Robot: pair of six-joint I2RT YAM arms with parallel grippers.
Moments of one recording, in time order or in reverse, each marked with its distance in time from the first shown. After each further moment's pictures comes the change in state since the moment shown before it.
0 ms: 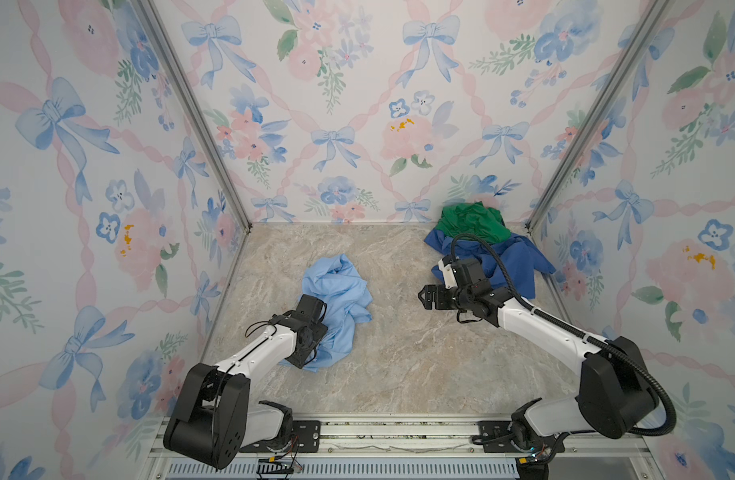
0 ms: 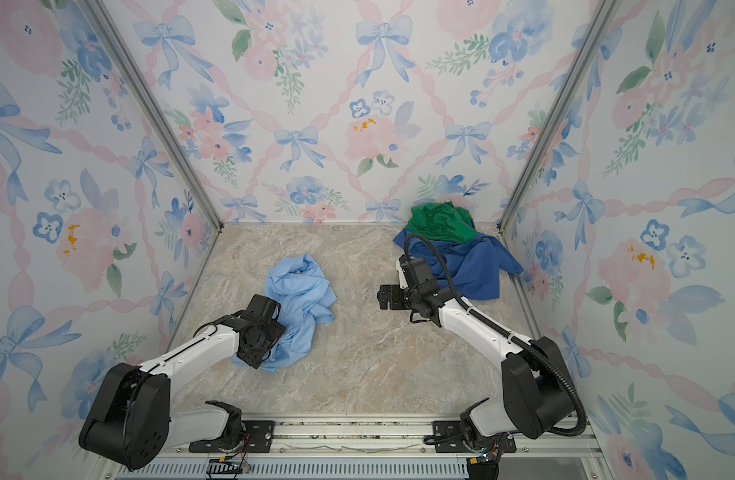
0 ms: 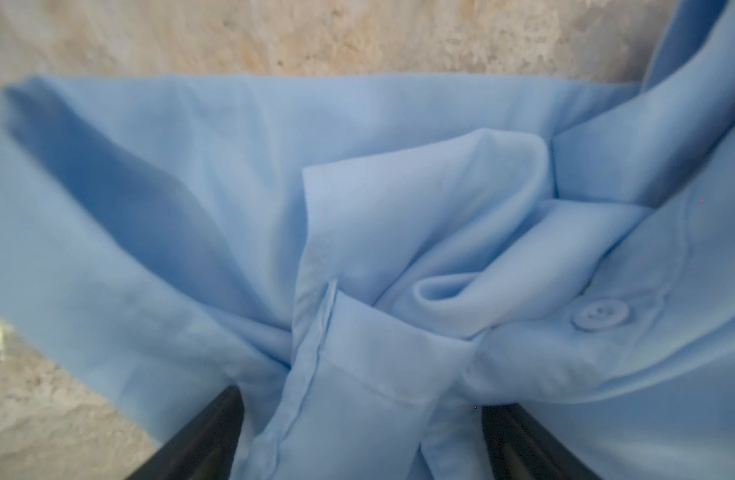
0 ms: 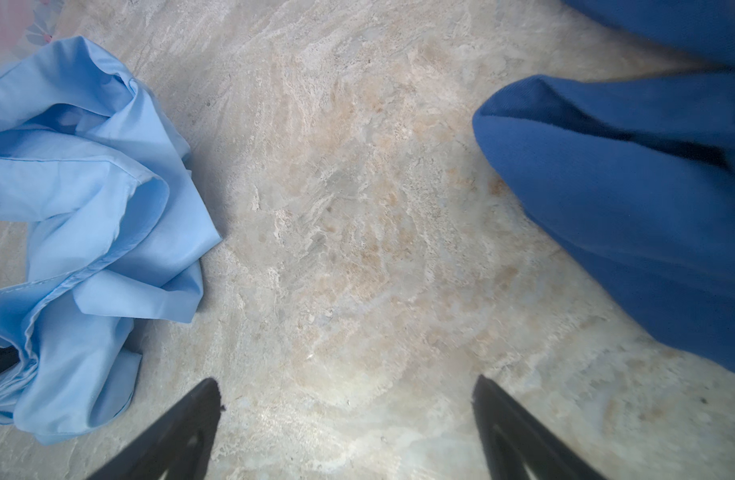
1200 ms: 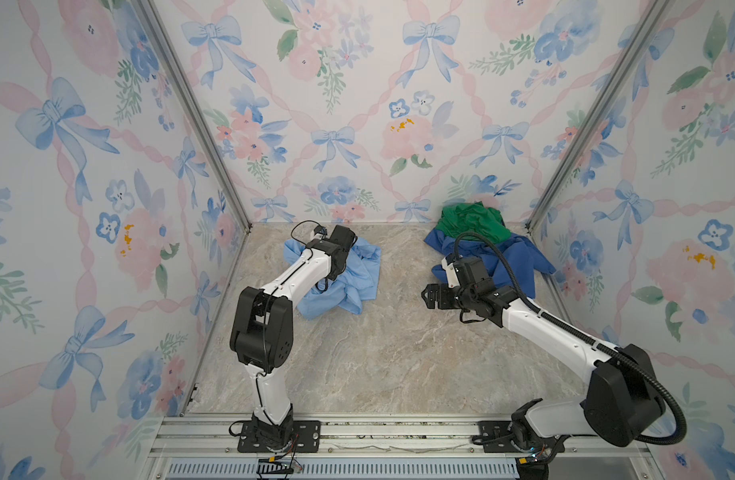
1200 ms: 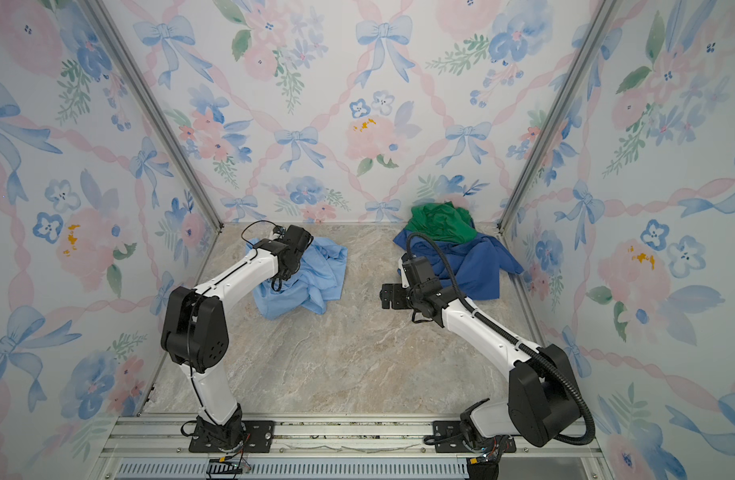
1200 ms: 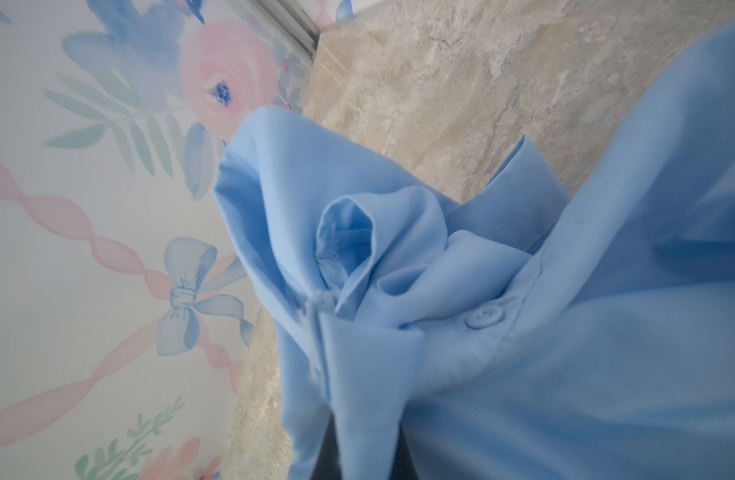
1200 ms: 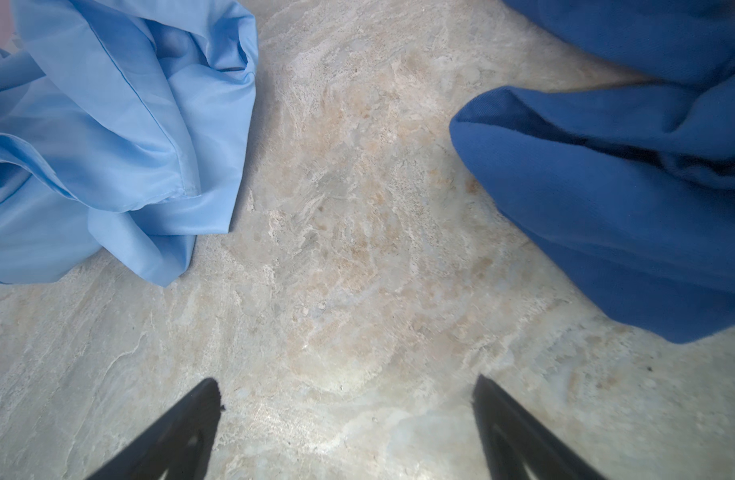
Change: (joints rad) left arm -0.093 0.608 0.961 -0.285 -0.721 1.064; right arm 0.008 -0.043 0.020 -0.072 0.046 0.007
